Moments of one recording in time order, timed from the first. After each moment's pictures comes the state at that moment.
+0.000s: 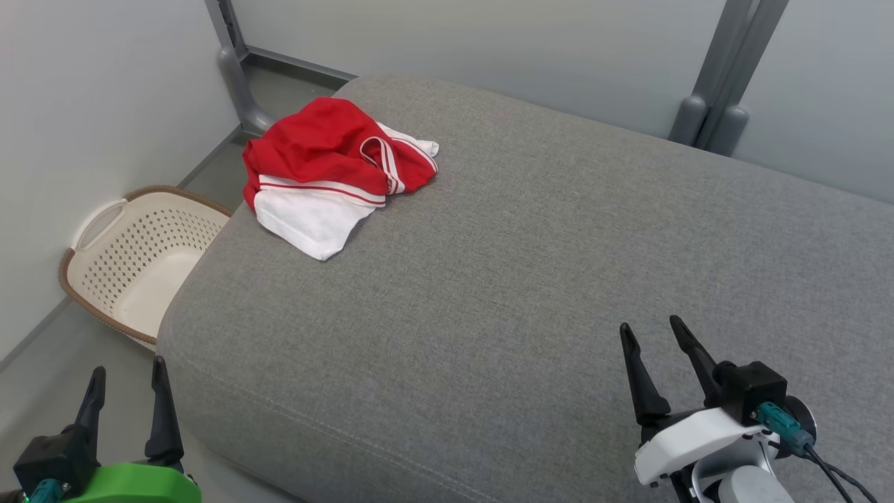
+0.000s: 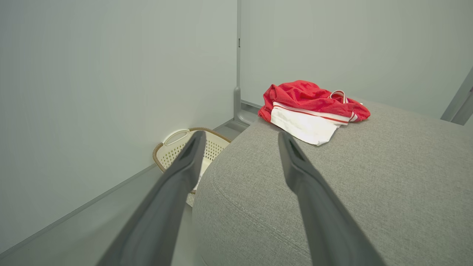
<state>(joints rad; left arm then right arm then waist) 0.04 0.28 -0.04 0.19 -0.40 0.05 -0.25 -0.06 -0.05 0.11 0.26 0.17 0.13 -0.25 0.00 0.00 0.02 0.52</state>
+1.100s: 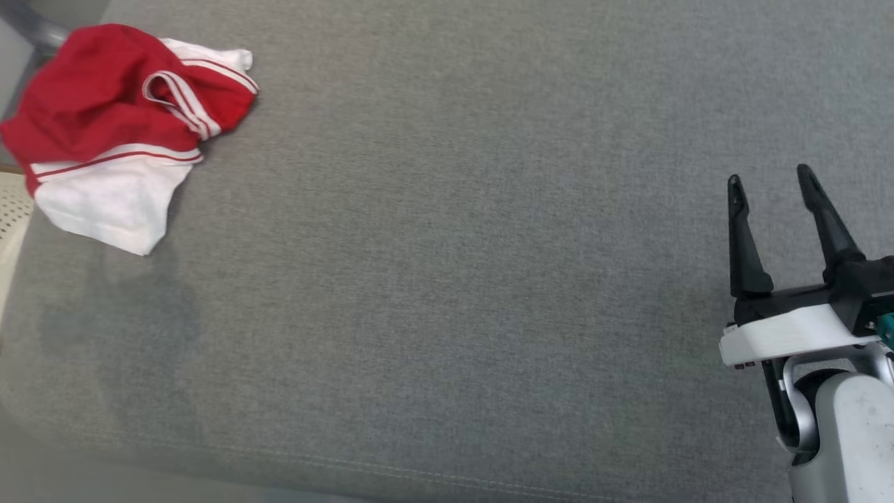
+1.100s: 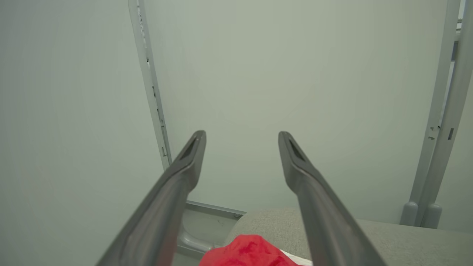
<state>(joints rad) -0.71 0.44 0.07 0.44 -0.46 -0.11 -0.26 -0.17 -0.08 -0.07 -0.09 -0.02 0.13 -0.12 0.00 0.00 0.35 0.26</state>
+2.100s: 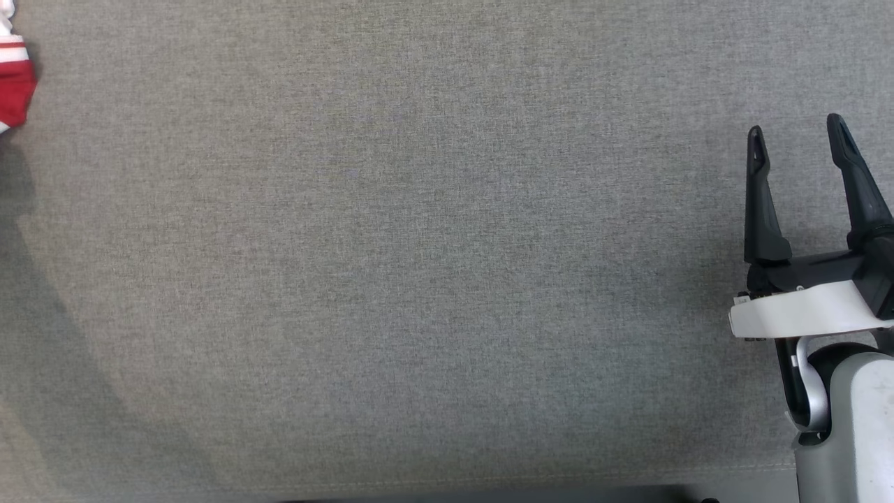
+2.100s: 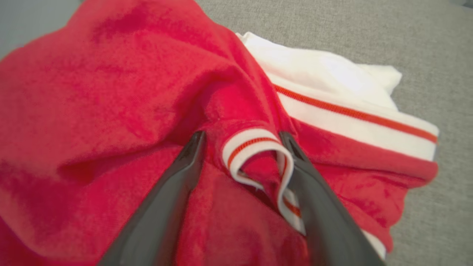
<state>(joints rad) -1.00 0.56 -0.24 1.01 -0.74 -0.13 0.10 -0.21 -0.06 -0.09 -0.23 -0.07 0.13 -0.06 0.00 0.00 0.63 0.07</state>
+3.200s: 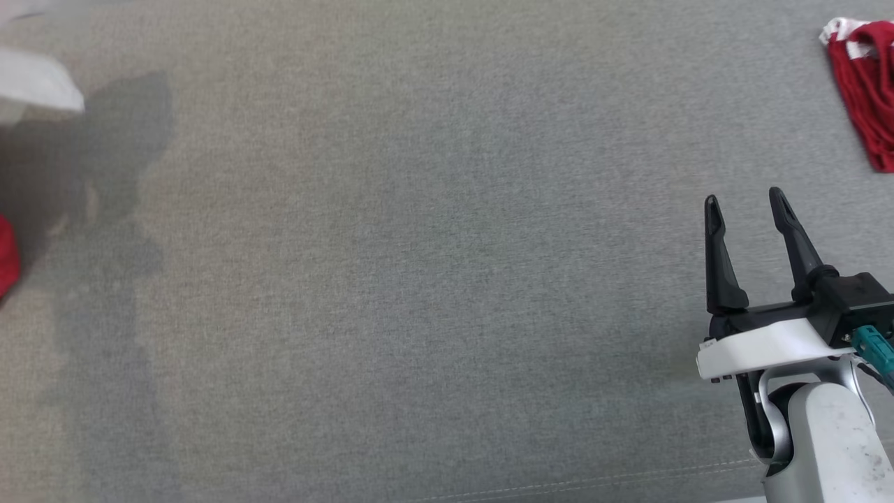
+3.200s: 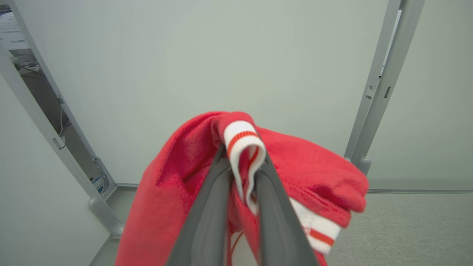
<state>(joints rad) -1.11 0.64 -0.44 0.88 -0.77 -0.13 -0.14 -0.17 -0.05 -0.06 0.00 0.03 0.13 -0.18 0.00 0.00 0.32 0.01</state>
